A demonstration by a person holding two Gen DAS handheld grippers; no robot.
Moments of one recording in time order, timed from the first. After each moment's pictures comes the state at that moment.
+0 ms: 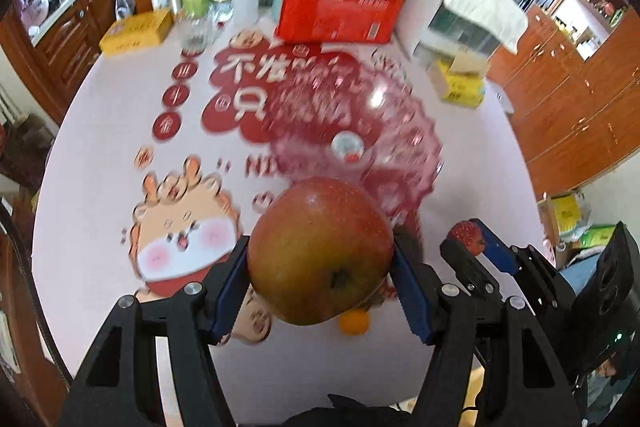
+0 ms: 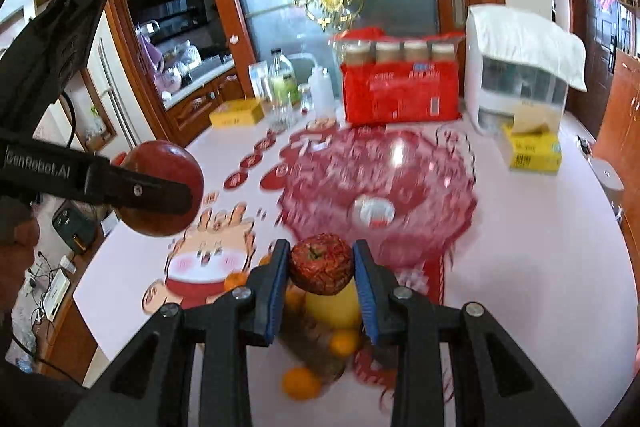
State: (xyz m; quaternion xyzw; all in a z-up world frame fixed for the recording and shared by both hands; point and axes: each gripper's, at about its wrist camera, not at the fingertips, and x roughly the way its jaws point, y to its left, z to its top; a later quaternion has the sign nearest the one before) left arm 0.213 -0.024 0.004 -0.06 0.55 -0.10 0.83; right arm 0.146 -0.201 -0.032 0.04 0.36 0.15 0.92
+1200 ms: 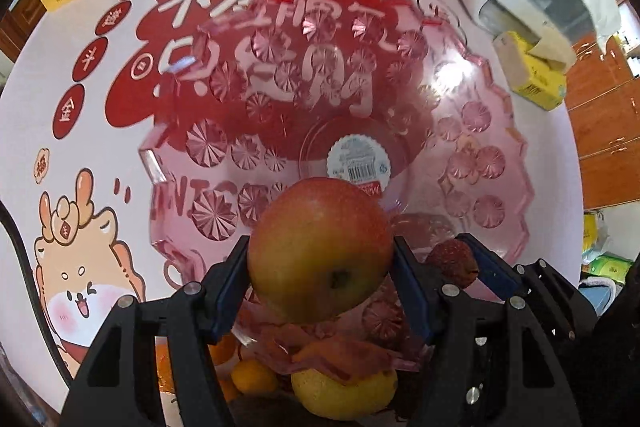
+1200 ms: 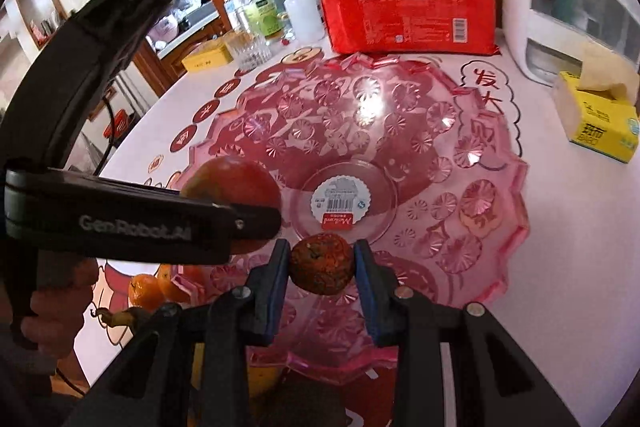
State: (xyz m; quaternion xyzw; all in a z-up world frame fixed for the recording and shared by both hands) left arm 0.360 -0.091 -0.166 -0.08 0.64 -0.06 0.76; right arm 0.291 -0.235 -0.147 0.04 0.48 0.21 0.85
